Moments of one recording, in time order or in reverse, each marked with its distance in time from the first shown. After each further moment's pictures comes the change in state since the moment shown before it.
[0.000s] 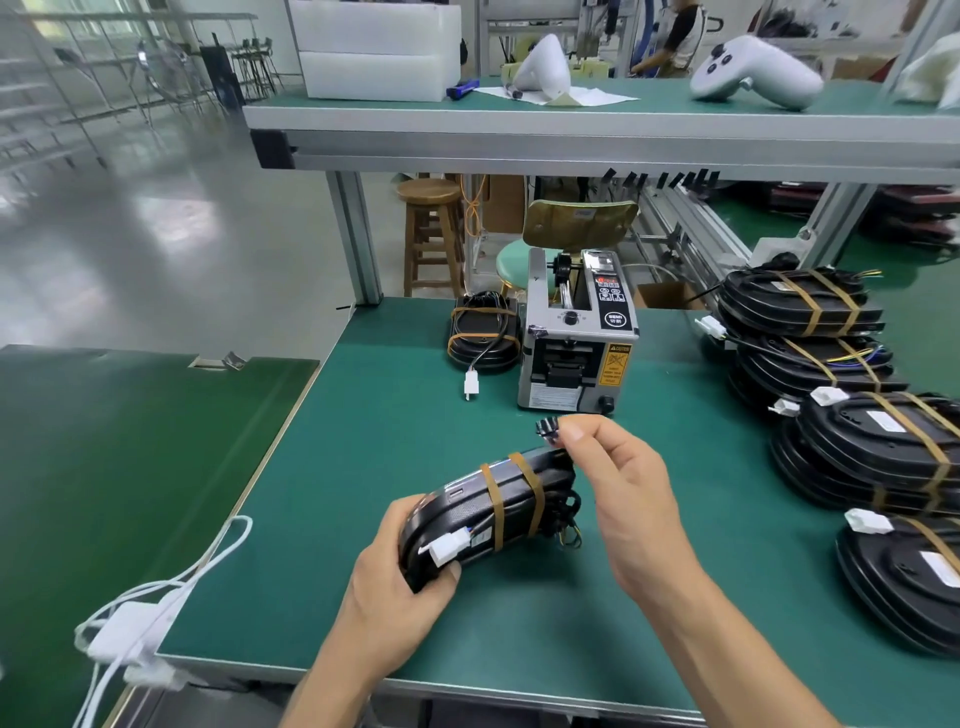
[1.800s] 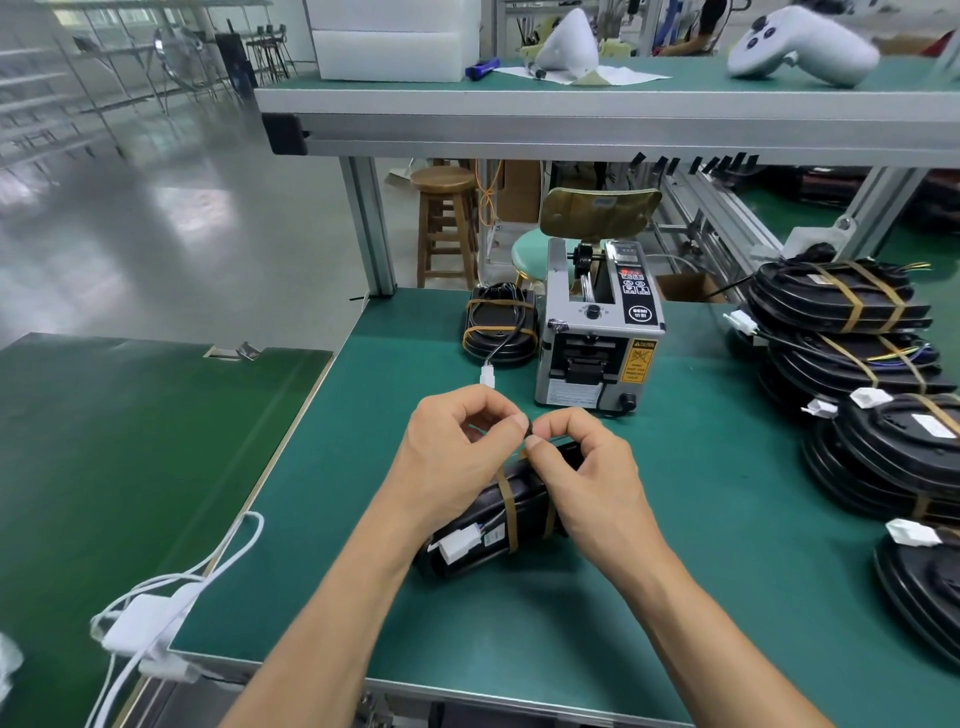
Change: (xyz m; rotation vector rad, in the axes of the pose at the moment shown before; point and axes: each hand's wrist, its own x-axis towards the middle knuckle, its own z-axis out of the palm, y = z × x) left_hand 0.095 0.092 0.000 -0.173 -0.021 0.052; right_hand 0.019 0.025 0.021 -0.328 -0.039 0.034
